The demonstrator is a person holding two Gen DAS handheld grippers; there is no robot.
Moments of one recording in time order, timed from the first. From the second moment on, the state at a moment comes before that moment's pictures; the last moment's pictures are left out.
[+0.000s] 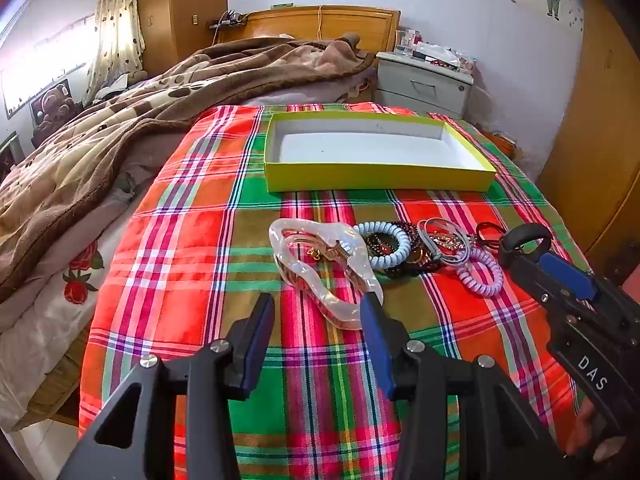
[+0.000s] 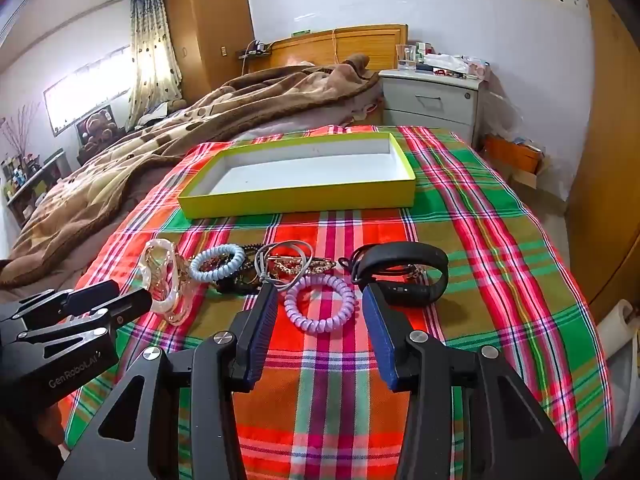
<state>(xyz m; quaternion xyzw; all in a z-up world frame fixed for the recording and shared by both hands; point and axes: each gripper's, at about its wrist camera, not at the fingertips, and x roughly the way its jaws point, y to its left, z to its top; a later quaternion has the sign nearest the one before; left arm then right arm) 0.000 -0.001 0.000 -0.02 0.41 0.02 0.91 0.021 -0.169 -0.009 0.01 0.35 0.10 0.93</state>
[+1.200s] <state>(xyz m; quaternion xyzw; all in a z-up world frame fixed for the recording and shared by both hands) 0.000 0.001 0.001 -0.02 0.41 0.03 0.91 0.021 -0.169 -0.009 0.01 0.35 0.10 0.93</state>
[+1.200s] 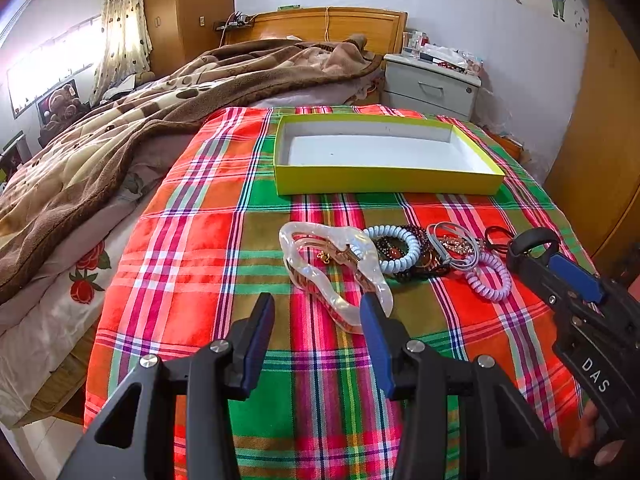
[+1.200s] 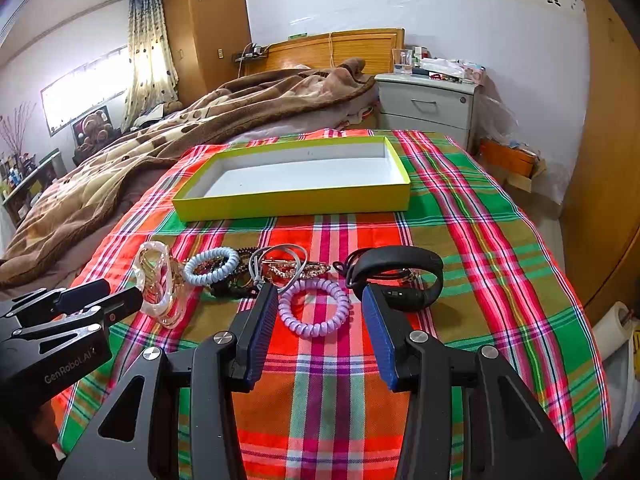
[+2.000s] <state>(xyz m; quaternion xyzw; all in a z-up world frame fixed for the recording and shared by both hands) 0.001 0.005 0.001 -0.03 0.41 0.03 0.91 0.021 -0.169 -0.009 0.01 0.35 0.10 0.93</state>
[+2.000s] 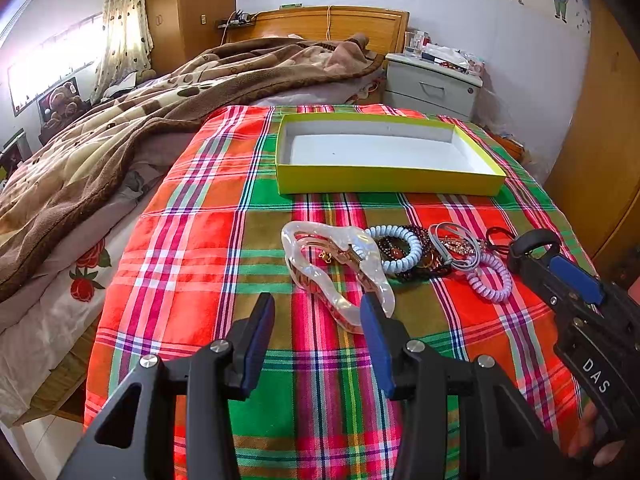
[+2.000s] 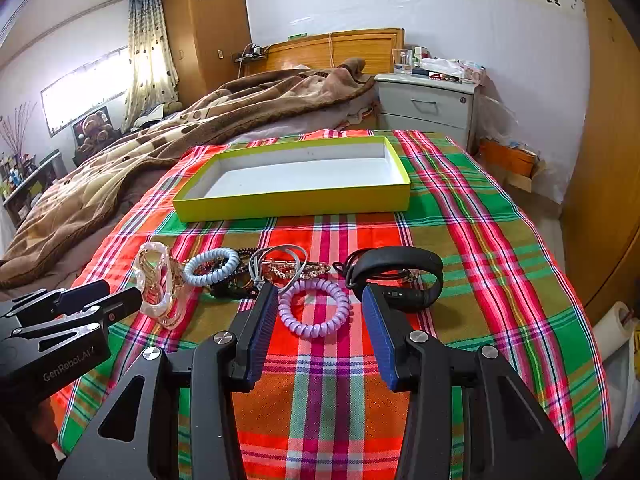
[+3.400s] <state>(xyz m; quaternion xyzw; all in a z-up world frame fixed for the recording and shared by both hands) 0.016 0.021 0.002 -0.06 0.42 -0.02 0.90 0.033 -0.221 0.002 0.03 0.32 0.10 0.94</state>
